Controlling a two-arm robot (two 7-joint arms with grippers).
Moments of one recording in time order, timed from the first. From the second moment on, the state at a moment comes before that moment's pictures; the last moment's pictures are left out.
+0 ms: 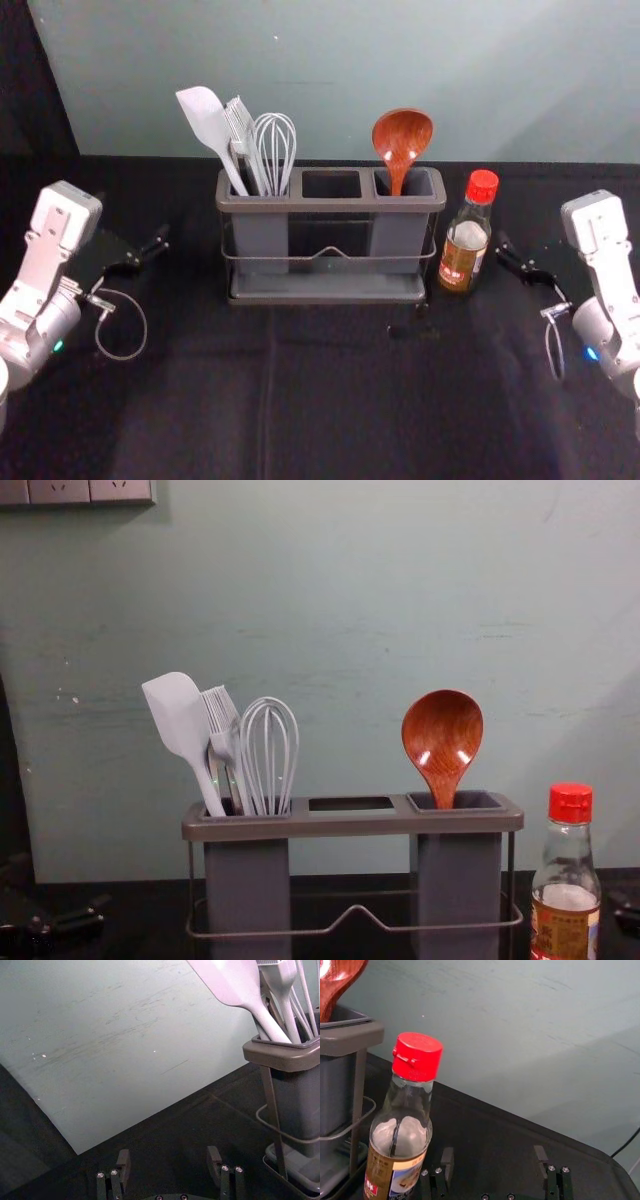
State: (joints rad) left arm -0.20 0.60 0.45 -1.41 -0.25 -0.12 0.03; right arm 0.11 0.22 -0.06 -1.42 -0.20 -0.02 0.14
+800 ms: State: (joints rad) left arm -0.20 0.60 0.45 -1.41 -0.25 -0.12 0.03; right arm 0.13 0.23 -0.07 -1.42 -0.19 0.01 0.16
